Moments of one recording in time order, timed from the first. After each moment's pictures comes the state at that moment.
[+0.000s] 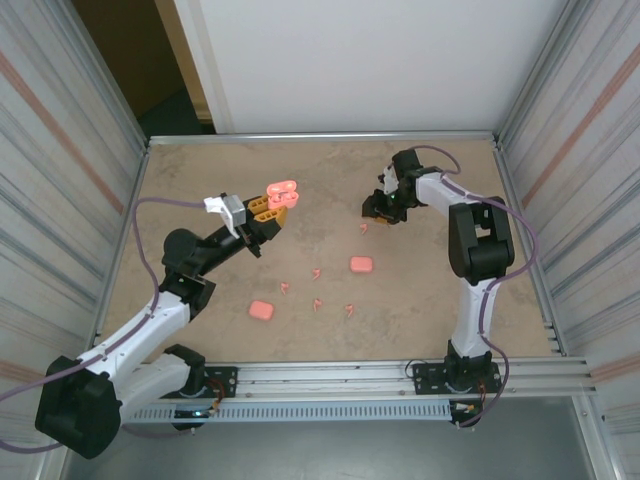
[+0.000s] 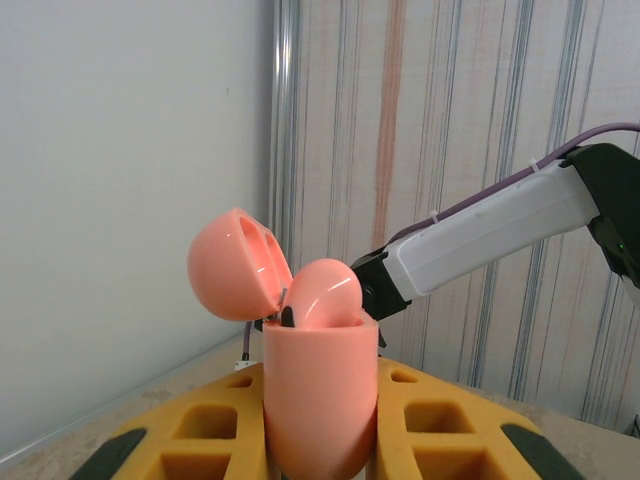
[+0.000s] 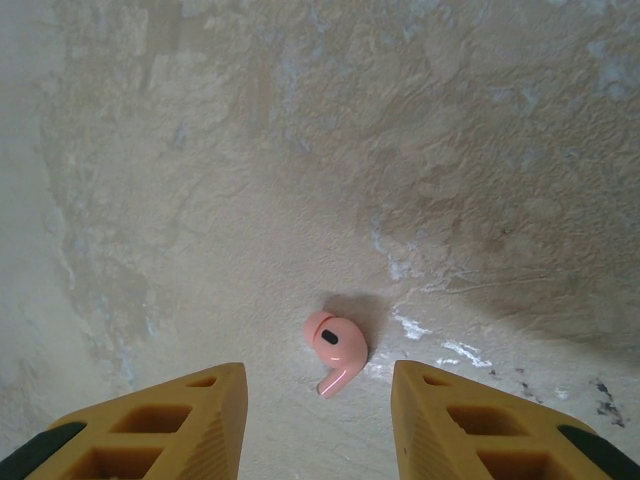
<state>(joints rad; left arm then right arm) -0.44 0.97 0.52 0.78 0.56 -0.20 0.23 2.06 1.49 -0.66 -0.46 0.34</state>
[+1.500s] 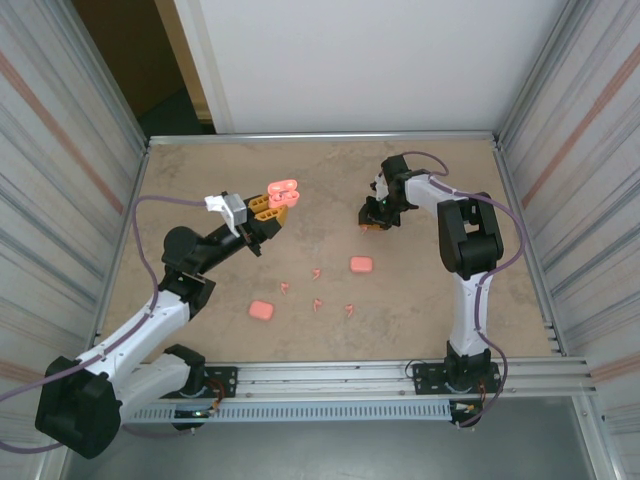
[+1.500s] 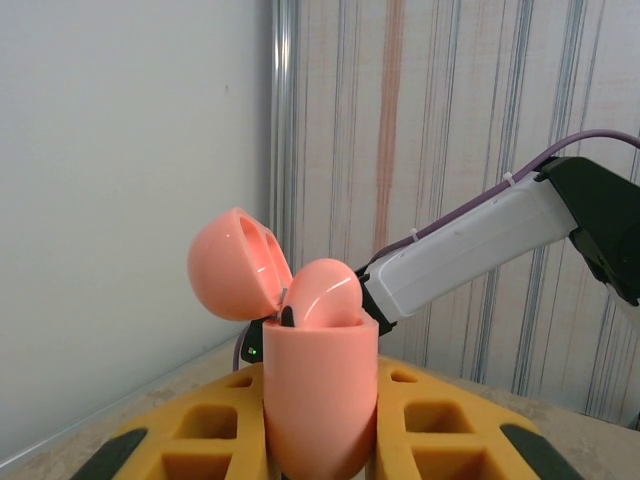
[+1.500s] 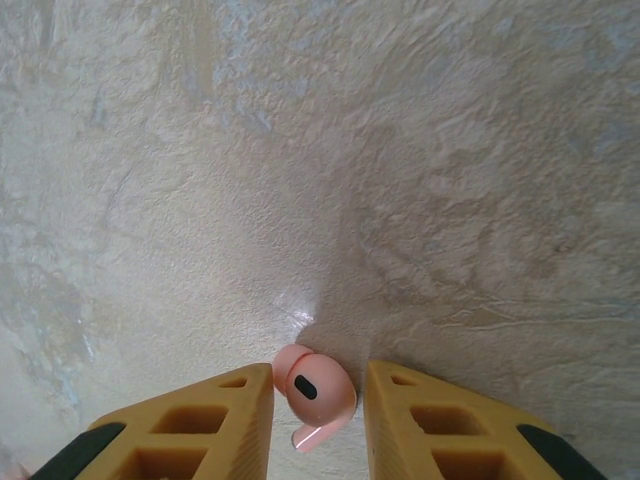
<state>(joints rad) -0.44 0.97 0.54 0.75 0.56 -0.18 0.27 2.14 1.53 -0.69 -0.42 0.34</state>
